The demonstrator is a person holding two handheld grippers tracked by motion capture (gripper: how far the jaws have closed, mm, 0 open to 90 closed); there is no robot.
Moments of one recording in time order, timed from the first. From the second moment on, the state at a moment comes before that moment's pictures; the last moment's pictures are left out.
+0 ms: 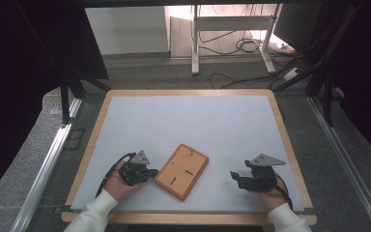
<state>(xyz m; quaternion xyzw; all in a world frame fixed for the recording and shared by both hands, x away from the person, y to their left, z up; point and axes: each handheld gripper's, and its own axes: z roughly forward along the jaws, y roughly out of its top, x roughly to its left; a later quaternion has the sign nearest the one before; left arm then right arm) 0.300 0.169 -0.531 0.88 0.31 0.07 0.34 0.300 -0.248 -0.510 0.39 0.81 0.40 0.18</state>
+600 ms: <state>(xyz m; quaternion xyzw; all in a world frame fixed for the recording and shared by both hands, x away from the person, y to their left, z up) 0.281 0.130 -0.532 0.90 0.26 0.05 0.35 0.302 -0.246 -0.513 0.39 0.81 0.39 0.18</state>
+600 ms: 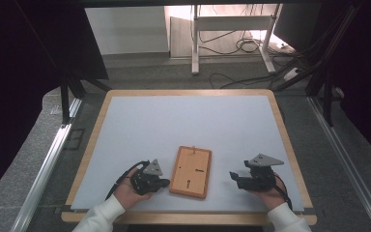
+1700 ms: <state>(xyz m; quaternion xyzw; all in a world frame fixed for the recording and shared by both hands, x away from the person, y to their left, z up) 0.298 0.169 -0.526 0.84 0.33 0.10 0.42 0.310 -0.241 -0.512 0.37 0.81 0.41 0.18</state>
